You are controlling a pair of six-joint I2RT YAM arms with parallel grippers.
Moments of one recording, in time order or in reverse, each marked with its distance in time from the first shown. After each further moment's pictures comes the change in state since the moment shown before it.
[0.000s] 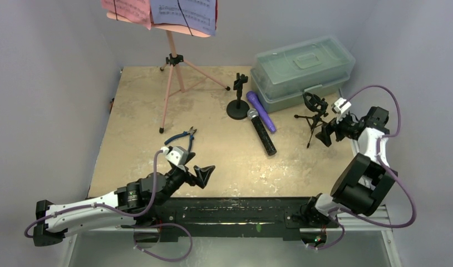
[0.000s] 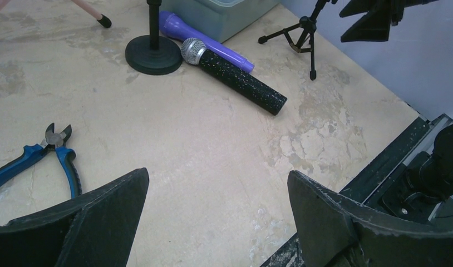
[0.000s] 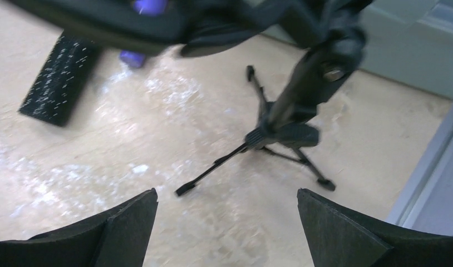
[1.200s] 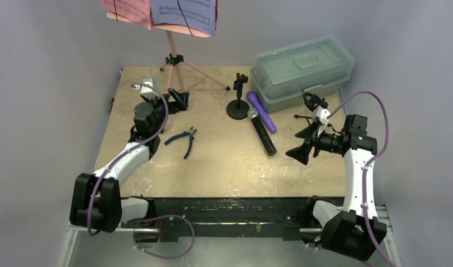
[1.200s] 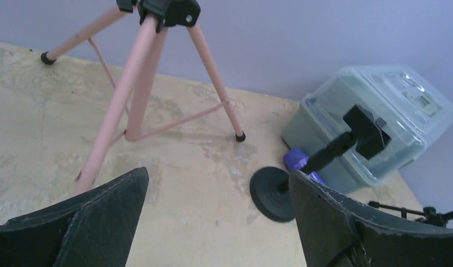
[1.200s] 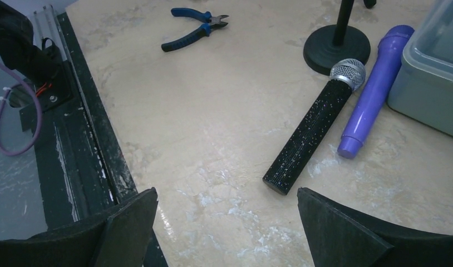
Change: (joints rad) left arm 1.073 0.778 0.294 0.573 0.643 -0.130; right arm 0.257 -0.430 -0.072 -0.457 -0.277 0.146
